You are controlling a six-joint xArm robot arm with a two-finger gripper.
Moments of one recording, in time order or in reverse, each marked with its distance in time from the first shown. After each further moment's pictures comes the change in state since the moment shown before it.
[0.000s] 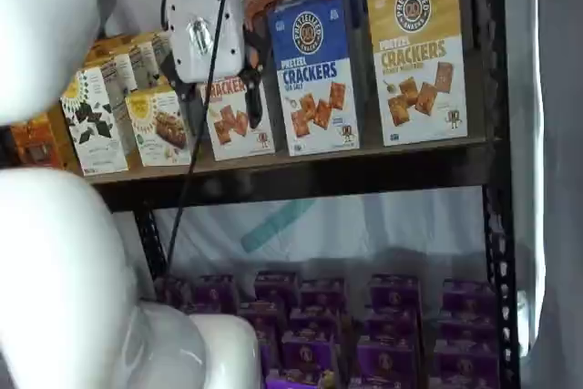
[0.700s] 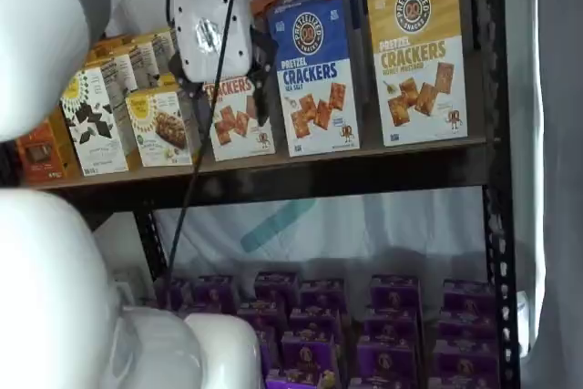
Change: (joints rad) arm -0.049 -0.039 0.045 -0.004 -0.096 -0.052
